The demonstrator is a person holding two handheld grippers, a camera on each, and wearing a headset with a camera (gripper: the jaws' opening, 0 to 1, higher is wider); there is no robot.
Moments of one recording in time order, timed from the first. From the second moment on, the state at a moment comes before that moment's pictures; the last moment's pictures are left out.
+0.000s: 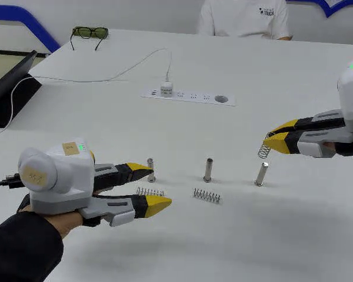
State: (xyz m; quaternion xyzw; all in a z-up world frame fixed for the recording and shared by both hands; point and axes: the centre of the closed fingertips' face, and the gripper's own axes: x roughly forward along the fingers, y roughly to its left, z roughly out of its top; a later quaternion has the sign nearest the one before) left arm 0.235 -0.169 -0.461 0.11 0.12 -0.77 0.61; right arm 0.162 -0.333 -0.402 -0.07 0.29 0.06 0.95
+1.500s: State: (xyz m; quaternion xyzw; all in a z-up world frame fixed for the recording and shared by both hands) left arm 0.239 -0.166 -0.468 0.11 0.13 -0.77 0.62; right arm 0.165 -0.355 -0.491 -0.03 0.35 0.01 0.94
